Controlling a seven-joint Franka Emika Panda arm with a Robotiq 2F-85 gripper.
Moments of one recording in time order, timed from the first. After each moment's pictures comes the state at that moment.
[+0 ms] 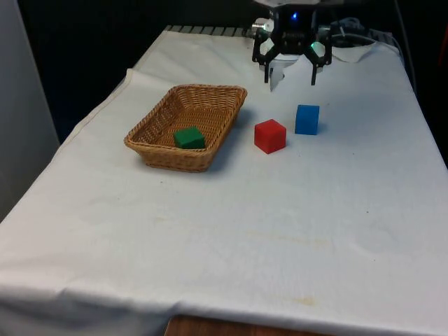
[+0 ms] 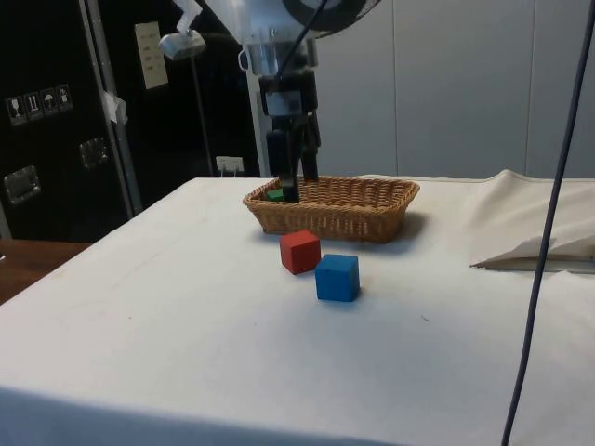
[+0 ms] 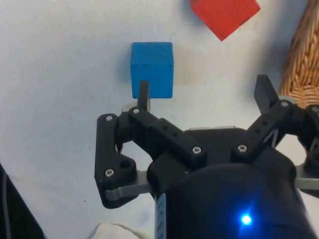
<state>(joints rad) 0.34 0.06 -0.30 -2.40 0.00 2.44 0.02</state>
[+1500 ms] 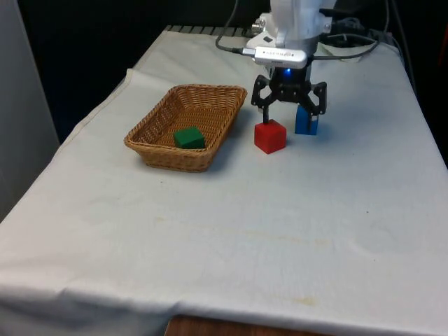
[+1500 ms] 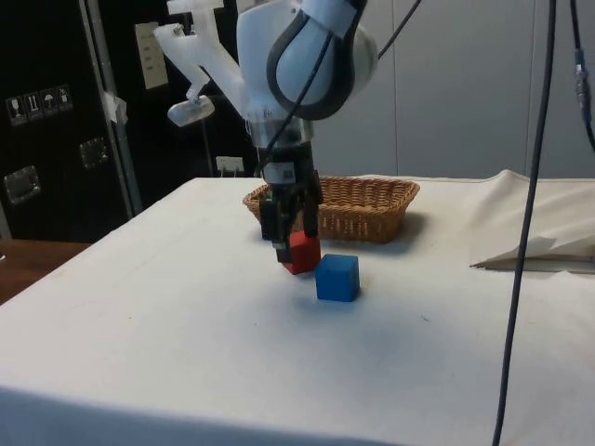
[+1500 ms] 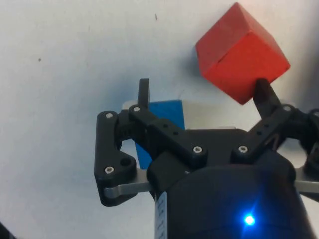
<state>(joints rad) 0.34 0.32 -0.28 -2.37 0.15 2.65 0.06</state>
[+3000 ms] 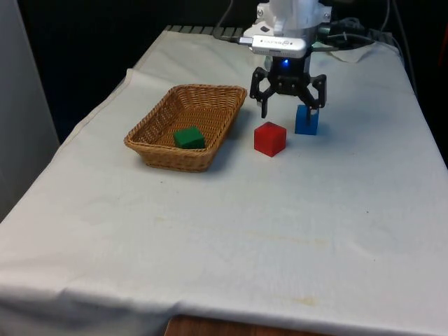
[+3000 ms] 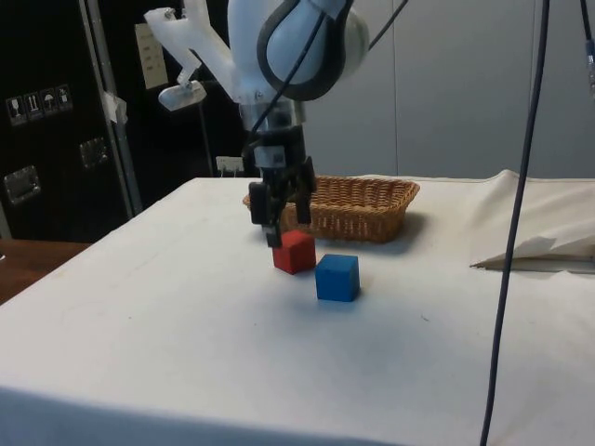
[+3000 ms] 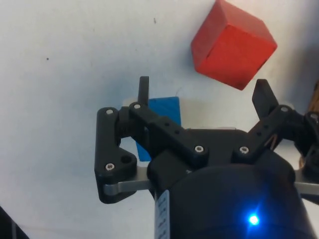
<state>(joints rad) 0.33 0.29 -0.29 -2.34 0.13 2.60 0.10</state>
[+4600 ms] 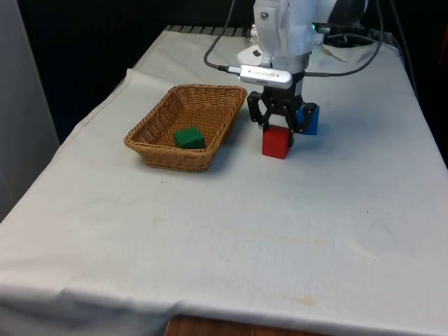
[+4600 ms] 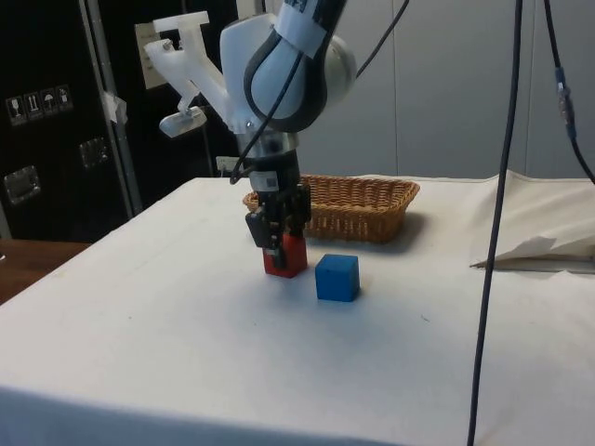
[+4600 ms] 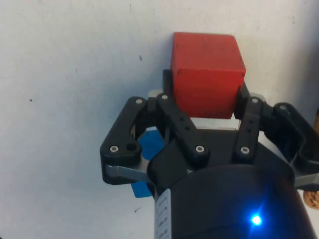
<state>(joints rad) 0.33 0.42 -0.31 -2.26 0.18 2.61 0.13</state>
